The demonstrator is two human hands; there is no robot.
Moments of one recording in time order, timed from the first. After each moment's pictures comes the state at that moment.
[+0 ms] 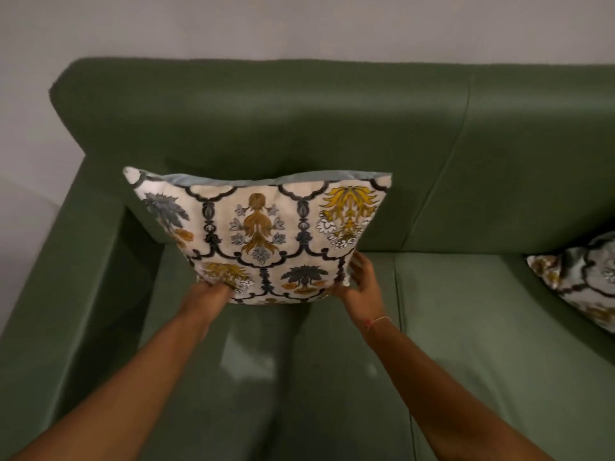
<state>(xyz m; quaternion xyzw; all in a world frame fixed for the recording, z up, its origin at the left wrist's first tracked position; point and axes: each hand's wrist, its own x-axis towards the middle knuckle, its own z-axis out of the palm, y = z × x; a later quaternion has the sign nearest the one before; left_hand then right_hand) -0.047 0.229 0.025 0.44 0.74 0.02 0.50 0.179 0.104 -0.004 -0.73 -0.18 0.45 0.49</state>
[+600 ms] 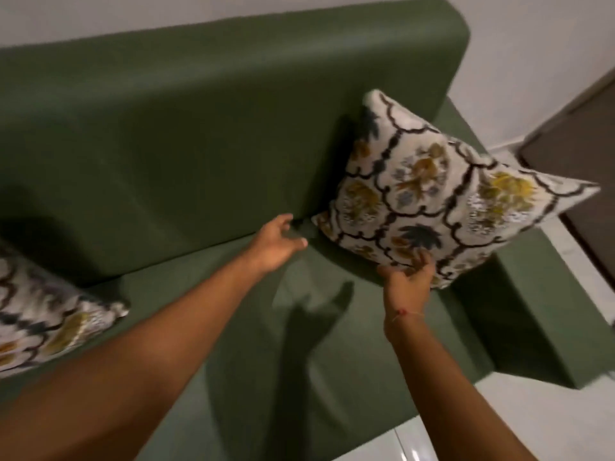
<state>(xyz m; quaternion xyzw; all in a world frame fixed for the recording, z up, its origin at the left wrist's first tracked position) 0.459 0.008 0.024 0.67 0.40 -0.07 0.62 0.531 -0.193 0.037 -0.75 0.18 0.14 0.62</state>
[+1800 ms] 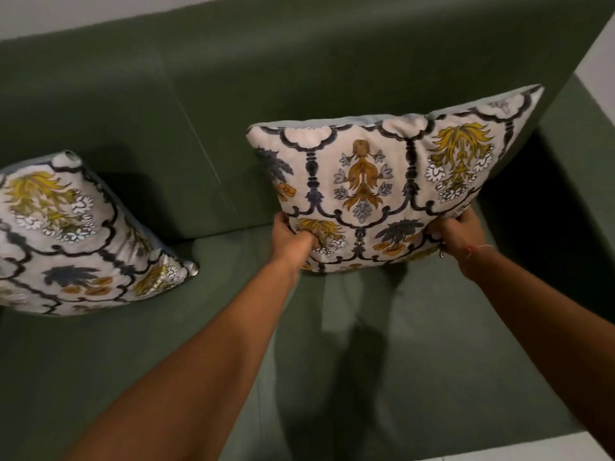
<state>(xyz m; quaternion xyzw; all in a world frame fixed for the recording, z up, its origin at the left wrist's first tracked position) 0.410 0.009 0.003 0.49 0.58 0.17 0.63 0.612 -0.147 0.012 -0.81 -0.02 0.33 0.49</state>
